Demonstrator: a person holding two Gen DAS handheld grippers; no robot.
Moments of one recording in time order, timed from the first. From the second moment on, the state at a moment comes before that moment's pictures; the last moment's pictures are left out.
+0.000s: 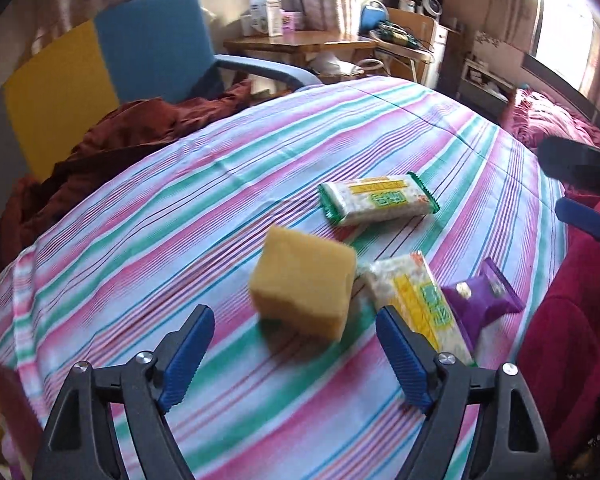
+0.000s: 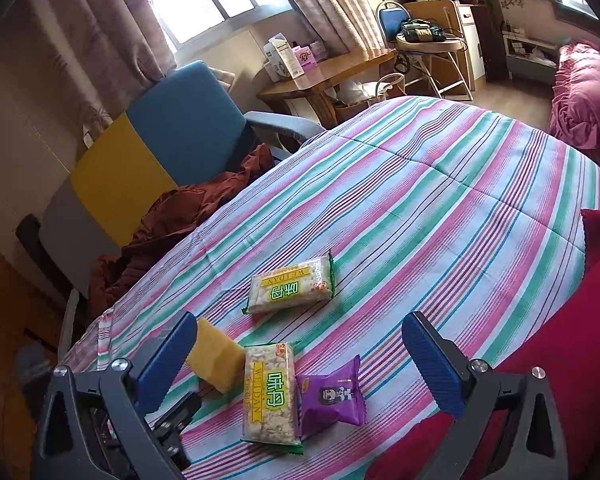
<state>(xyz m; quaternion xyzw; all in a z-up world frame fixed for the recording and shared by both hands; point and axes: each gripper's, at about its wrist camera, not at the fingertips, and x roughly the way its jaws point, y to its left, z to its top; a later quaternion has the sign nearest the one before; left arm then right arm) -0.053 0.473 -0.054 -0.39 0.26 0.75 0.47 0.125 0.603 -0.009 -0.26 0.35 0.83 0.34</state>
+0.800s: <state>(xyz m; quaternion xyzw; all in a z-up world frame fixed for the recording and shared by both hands) -0.062 0.391 -0.066 -0.46 0.15 0.77 0.43 0.078 0.583 -0.029 -0.36 0.30 0.84 0.29</state>
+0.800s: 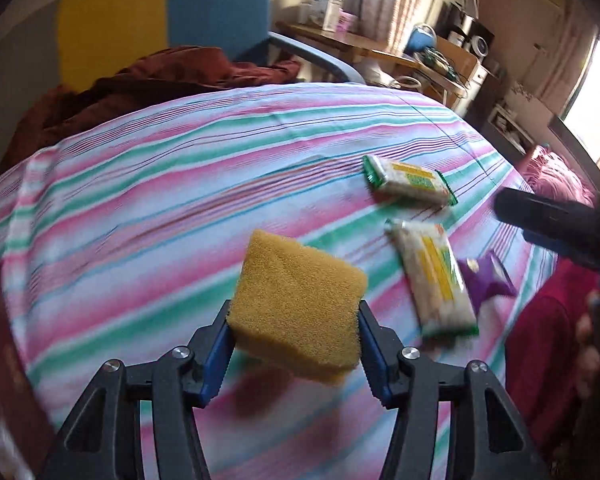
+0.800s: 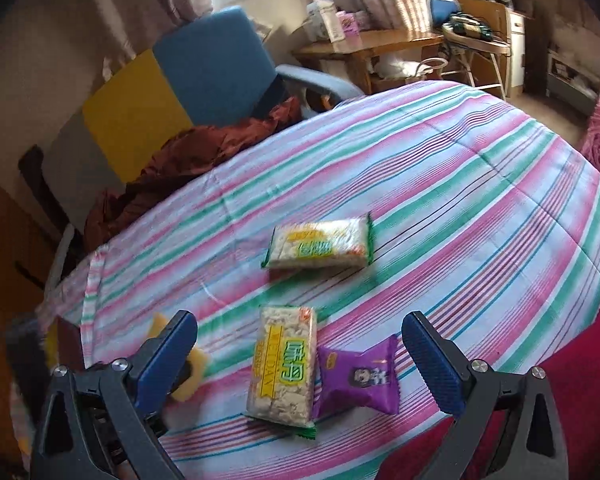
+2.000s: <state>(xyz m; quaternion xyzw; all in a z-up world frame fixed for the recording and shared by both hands) -0.033 0.334 -0.095 -0.44 0.14 0.78 0.43 -0.001 0.524 -0.101 -0.56 0.14 0.81 0.11</state>
